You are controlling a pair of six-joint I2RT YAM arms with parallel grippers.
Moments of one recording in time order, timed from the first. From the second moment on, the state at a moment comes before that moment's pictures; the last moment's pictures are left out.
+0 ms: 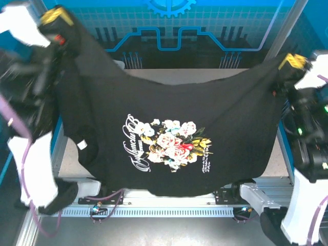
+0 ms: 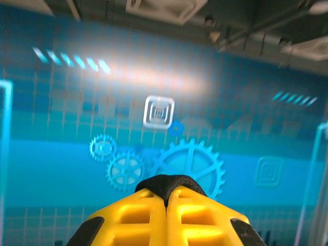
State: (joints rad) left arm -0.15 1.38 2.25 -0.54 -0.02 -0.14; right arm -0.01 1.00 1.84 -0.68 0.00 -0.09
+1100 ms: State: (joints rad) left arm -0.19 1.70 1.39 -0.09 0.15 -0.59; right arm 0.05 1.70 1.44 -0.64 0.05 0.14
